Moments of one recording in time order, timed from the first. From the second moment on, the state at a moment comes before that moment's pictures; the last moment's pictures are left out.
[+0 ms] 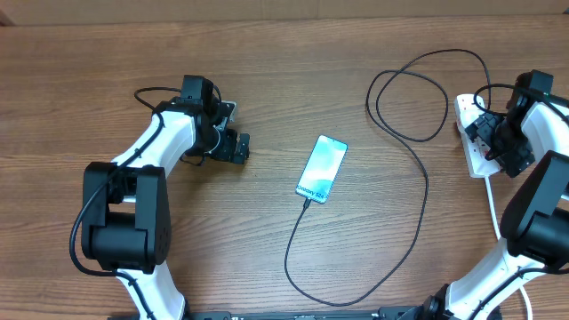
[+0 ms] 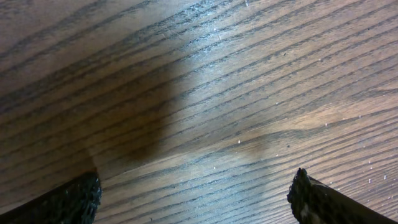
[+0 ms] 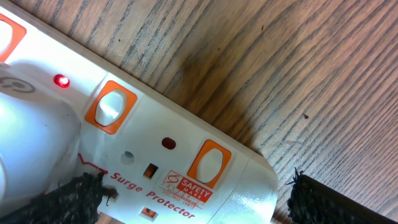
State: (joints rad) left arm -0.12 1.97 1.28 -0.69 0.22 0.08; right arm -0.40 2.02 1.45 -0.86 0.11 0.54
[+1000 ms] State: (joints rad) left arm -0.12 1.97 1.28 -0.69 0.22 0.08; right arm -0.40 2.01 1.44 -0.84 0.12 0.53
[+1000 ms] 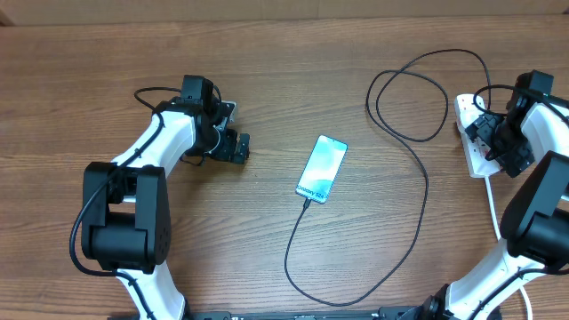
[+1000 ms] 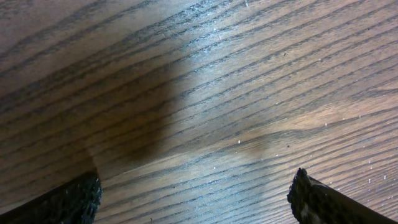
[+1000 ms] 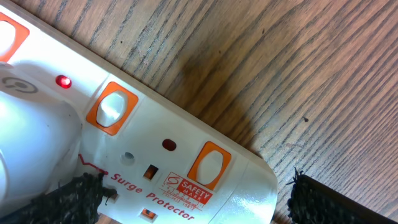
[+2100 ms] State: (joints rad) left arm -0.16 1.76 1.28 -0.69 0.21 0.08; right arm -0.40 2.01 1.44 -0.84 0.12 0.53
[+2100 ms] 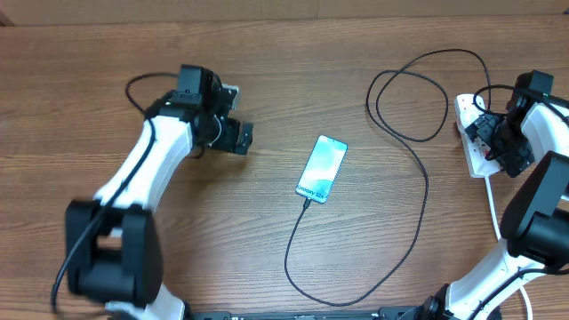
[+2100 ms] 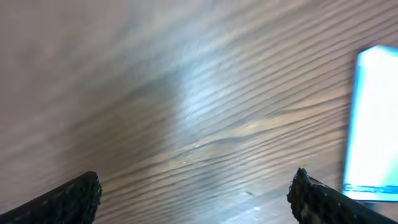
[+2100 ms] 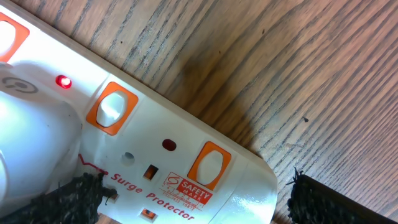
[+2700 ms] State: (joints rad) left arm -0.16 1.46 1.28 -0.69 0.21 0.08; right arm -0.40 2.01 1.44 -0.84 0.12 0.53
